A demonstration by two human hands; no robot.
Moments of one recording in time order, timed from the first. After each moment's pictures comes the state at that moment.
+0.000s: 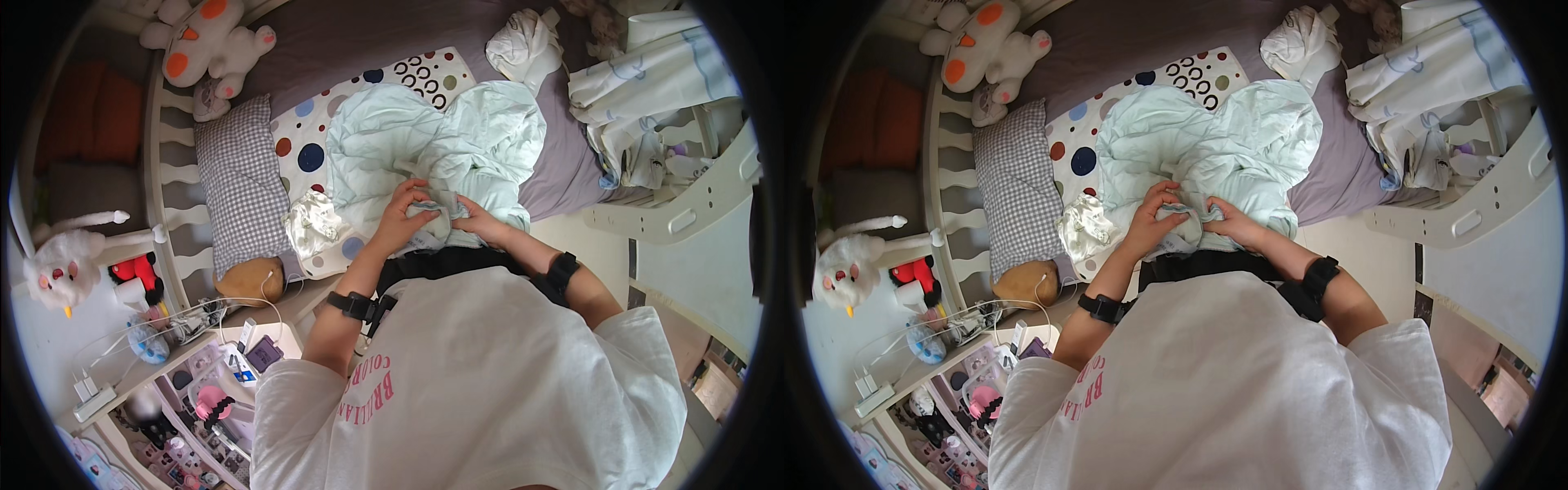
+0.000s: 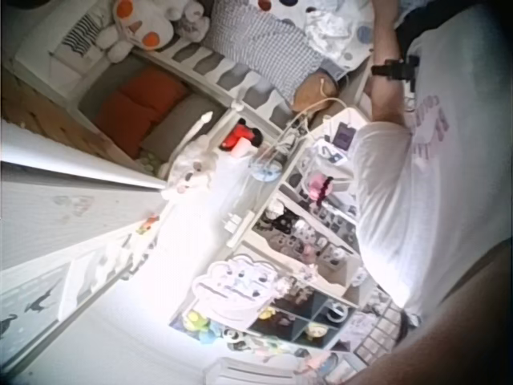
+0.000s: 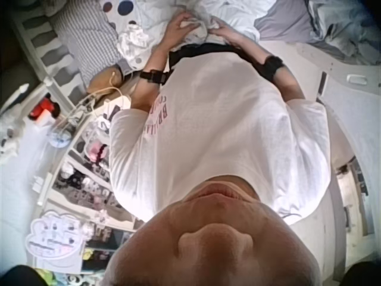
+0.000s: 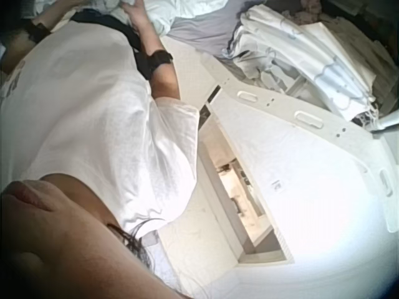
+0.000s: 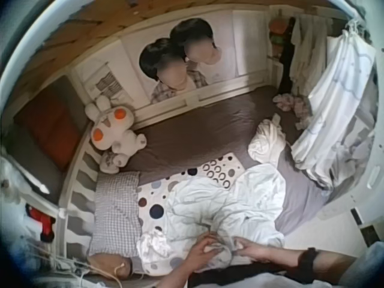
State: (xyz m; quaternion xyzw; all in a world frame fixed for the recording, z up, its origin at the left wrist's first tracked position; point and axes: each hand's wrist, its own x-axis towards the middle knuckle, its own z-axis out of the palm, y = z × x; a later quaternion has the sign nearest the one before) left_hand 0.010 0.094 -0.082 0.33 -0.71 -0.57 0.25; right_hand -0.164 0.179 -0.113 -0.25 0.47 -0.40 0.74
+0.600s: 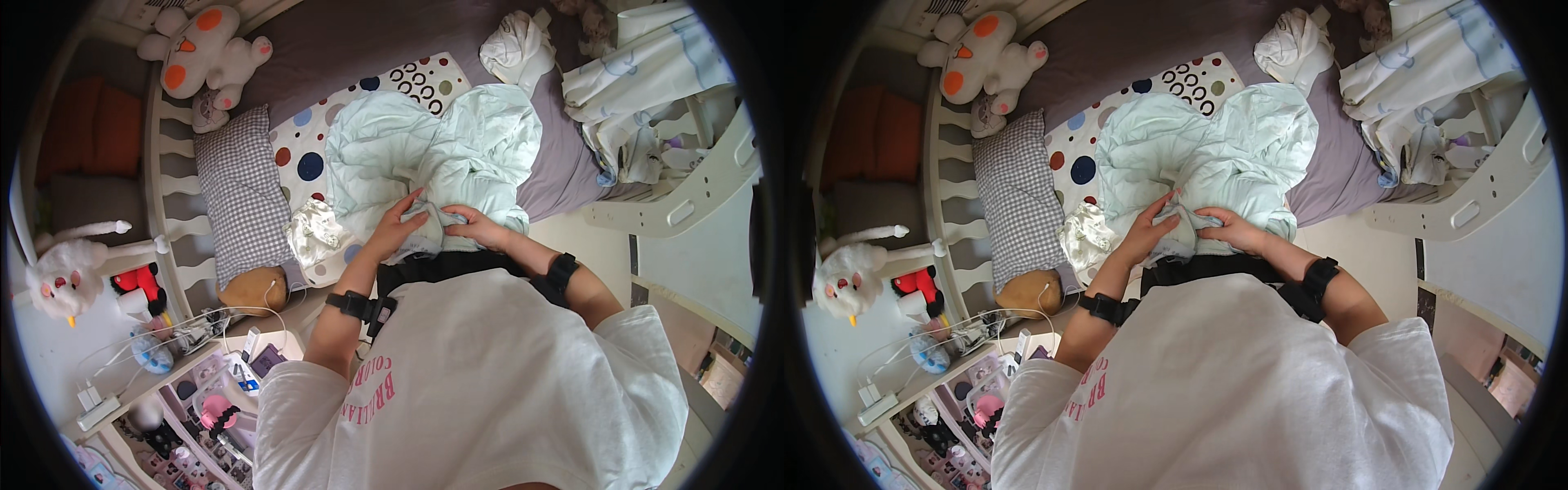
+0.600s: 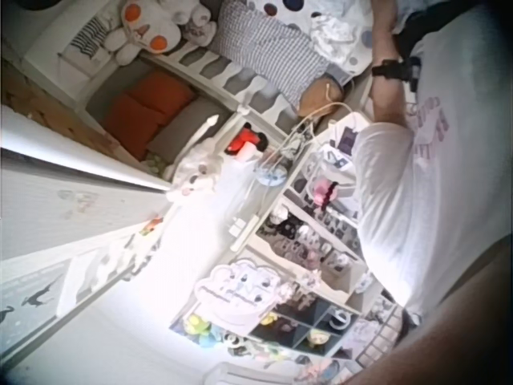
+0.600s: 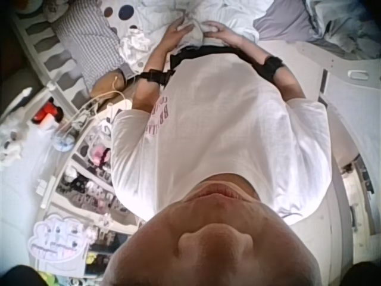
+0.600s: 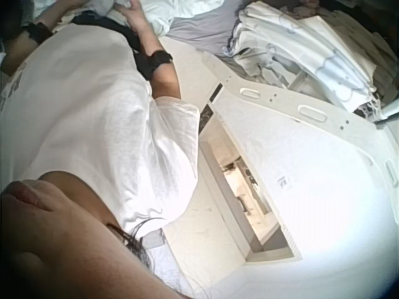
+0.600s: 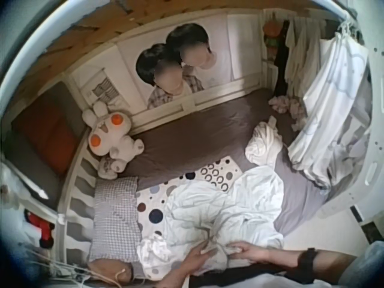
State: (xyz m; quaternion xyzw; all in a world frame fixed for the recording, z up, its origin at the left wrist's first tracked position) left_hand 0.025 0.091 -0.089 0.37 -0.53 -0.75 0.13; right_hand -0.162 0.184 -0.120 -0.26 0.45 -0.39 0.76
